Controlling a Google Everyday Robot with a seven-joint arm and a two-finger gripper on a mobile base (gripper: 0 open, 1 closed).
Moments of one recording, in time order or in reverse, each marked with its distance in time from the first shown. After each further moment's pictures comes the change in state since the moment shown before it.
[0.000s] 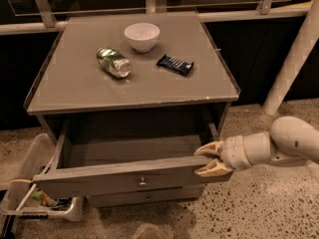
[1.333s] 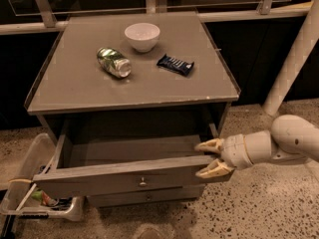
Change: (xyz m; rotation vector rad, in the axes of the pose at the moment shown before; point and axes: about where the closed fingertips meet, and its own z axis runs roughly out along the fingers) arm 0.000 -0.002 -0.001 -0.016 -0.011 -0.003
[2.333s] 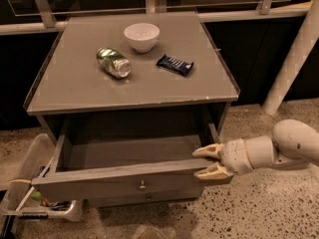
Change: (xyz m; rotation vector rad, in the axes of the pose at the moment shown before) arm -0.007 0.019 0.000 -0.032 -0.054 0.014
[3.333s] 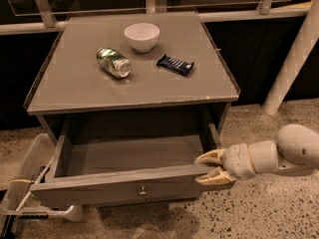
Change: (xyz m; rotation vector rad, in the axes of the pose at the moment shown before) arm -0.001 0.014 -0.005 0.000 -0.018 0.004
